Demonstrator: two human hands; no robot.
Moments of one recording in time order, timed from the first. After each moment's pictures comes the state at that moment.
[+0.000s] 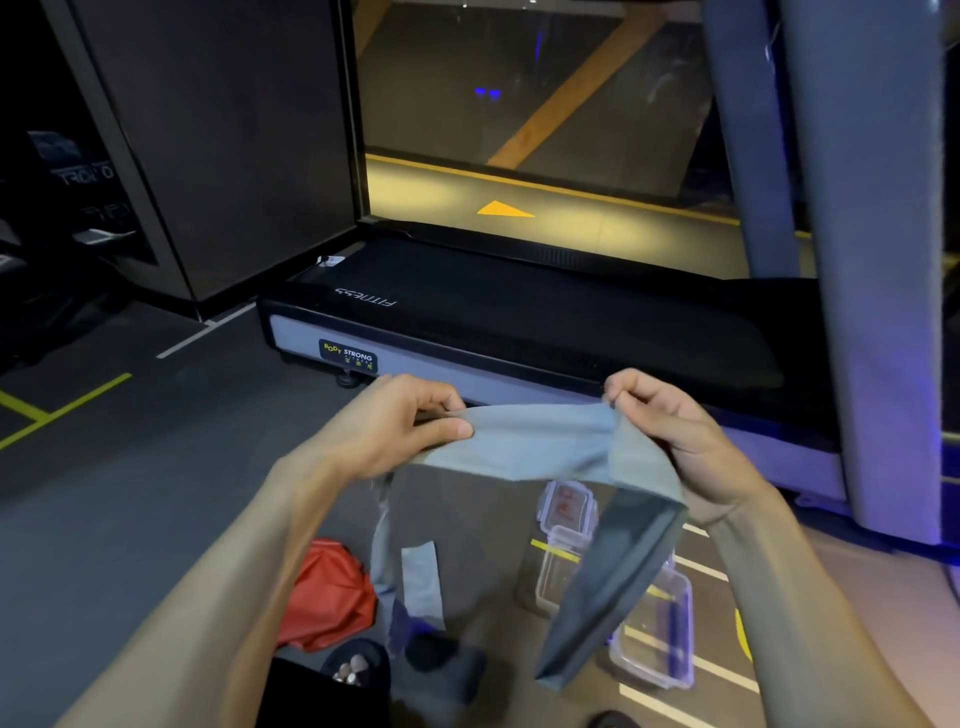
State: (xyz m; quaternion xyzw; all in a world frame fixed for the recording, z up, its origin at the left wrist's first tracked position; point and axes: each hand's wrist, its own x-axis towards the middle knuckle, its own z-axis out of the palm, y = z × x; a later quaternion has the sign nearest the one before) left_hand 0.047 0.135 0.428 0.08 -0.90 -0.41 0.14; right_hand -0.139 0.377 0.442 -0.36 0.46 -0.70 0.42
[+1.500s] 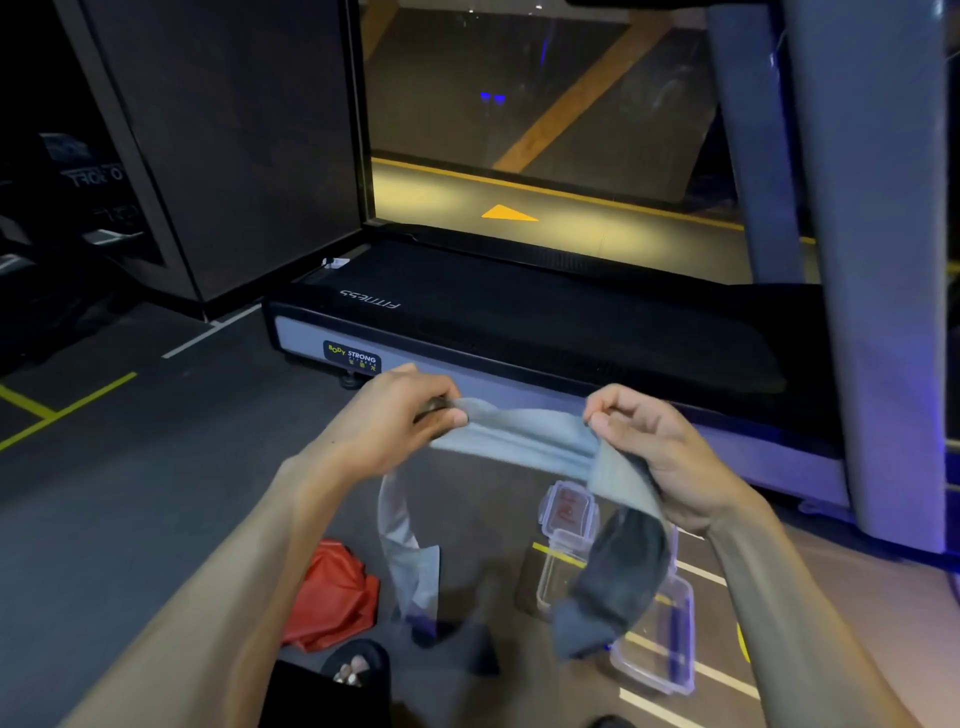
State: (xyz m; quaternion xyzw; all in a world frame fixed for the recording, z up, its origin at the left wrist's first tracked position) left_hand 0.047 0.128 0.422 0.09 -0.95 -0.22 0.22; right_hand -0.135 0.370 0.436 -0.40 0.56 -0.62 0.38
